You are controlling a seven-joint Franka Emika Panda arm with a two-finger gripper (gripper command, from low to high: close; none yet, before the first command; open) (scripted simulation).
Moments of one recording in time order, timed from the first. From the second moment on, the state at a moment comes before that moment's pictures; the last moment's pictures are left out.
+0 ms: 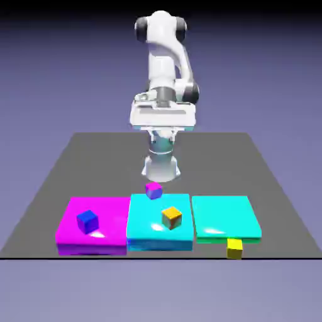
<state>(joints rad) 0.01 -0.53 0.02 -2.78 -0.02 3.02 0.78</state>
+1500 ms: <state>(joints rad) -0.15 0.44 0.52 -2.14 -0.44 2.54 1.73</state>
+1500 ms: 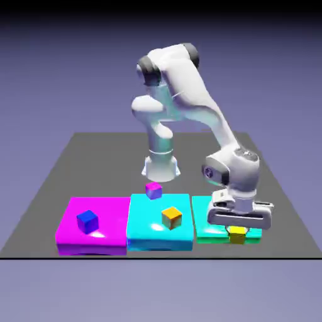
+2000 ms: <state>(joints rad) -0.55 -0.05 0.64 -2.40 -0.02 2.39 1.78</state>
